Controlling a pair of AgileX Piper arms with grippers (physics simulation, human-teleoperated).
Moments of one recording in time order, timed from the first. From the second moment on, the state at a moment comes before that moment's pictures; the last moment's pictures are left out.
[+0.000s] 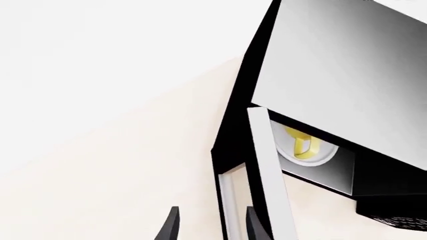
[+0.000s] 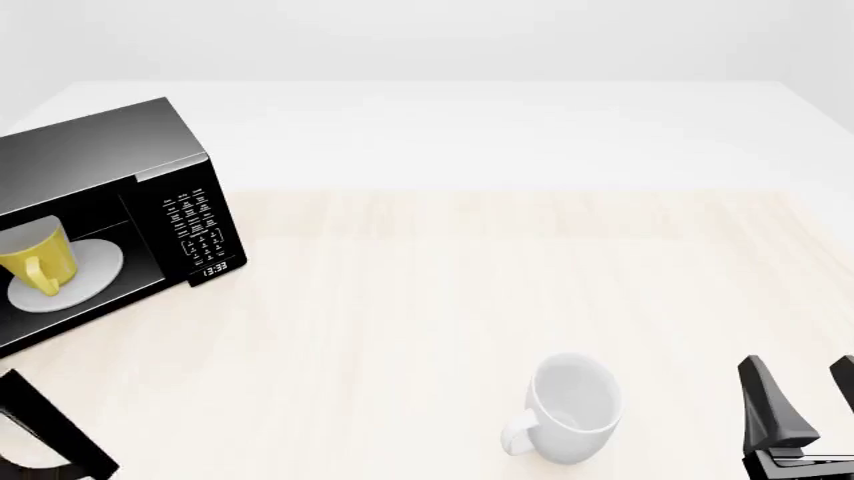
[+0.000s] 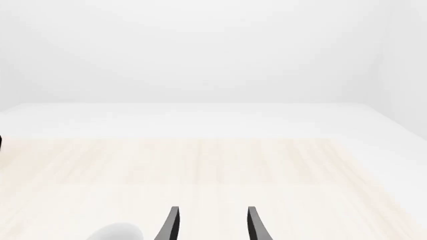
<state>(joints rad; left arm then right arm) 0.86 1.19 -0.63 0.23 -0.03 0.00 0.01 0.00 0.00 0.00</state>
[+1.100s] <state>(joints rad) 0.70 1.31 -0.59 0.16 -0.02 0.00 0.01 0.00 0.00 0.00</state>
